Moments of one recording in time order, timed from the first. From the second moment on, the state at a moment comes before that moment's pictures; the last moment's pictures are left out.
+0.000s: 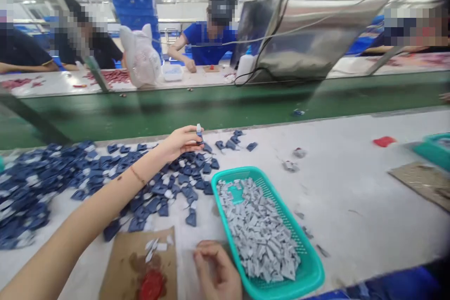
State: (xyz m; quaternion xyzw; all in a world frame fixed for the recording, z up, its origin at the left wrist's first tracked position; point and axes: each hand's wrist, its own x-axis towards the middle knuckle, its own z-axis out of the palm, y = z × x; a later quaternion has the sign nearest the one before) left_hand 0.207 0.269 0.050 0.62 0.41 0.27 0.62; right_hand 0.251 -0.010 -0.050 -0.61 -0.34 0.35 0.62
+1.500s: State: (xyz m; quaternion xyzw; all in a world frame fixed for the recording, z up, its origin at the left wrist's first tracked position) left_hand 0.008 0.013 -0.025 0.52 0.49 0.48 0.51; right_hand 0.193 -0.006 -0.001 -0.66 -0.29 0.53 0.45
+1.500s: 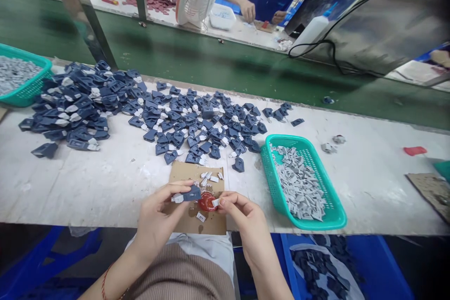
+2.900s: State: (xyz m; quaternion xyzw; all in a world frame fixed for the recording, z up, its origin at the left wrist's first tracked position) left_hand 0.019 0.002 -0.003 0.62 0.44 0.56 0.33; right_hand 0.148 -0.005 0.038 -0.59 -0.29 0.52 0.54
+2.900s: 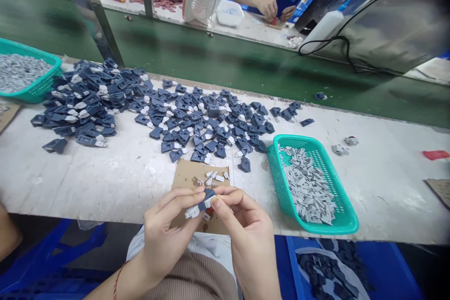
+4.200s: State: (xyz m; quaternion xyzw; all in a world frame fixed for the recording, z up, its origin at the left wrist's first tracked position) left_hand 0.022 0.009 0.015 0.74 0.30 0.56 0.22; right_hand 0.151 -0.028 0.048 -0.61 -0.39 0.53 0.44
